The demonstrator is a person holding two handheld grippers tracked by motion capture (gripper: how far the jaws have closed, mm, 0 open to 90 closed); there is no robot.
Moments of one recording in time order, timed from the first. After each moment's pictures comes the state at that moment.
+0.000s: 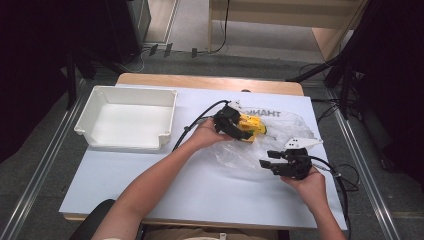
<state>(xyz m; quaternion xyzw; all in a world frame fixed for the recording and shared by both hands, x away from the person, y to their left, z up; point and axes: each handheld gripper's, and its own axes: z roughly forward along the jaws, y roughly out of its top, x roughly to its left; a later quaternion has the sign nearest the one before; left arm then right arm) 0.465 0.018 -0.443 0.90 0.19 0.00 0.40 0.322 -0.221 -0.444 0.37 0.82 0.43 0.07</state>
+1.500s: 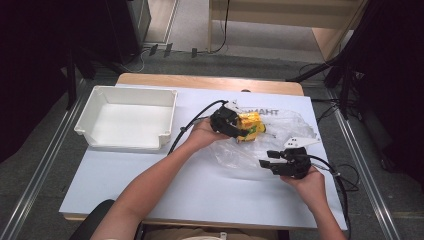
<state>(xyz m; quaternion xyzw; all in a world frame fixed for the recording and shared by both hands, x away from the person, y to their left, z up) 0.458 0.028 -0.435 0.90 0.18 0.03 0.40 0.326 -0.220 -0.447 0.37 0.82 0.43 0.07</state>
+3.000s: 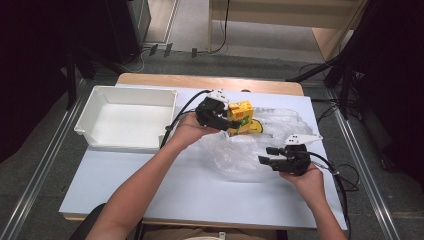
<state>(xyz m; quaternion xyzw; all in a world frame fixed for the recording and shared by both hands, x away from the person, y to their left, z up) 0.435 0.068 -0.374 0.88 0.20 0.04 0.44 0.334 -0.221 -0.445 0.38 0.81 0.45 0.06</state>
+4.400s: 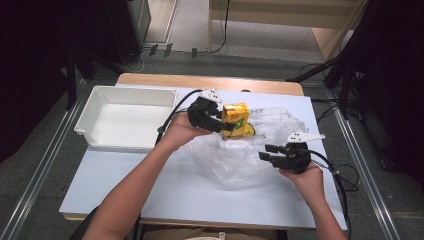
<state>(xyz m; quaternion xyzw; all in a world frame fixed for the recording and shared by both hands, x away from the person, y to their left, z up) 0.421 0.085 -0.359 0.88 0.19 0.02 0.43 0.336 -0.221 -0.440 0.38 0.80 0.47 0.06</state>
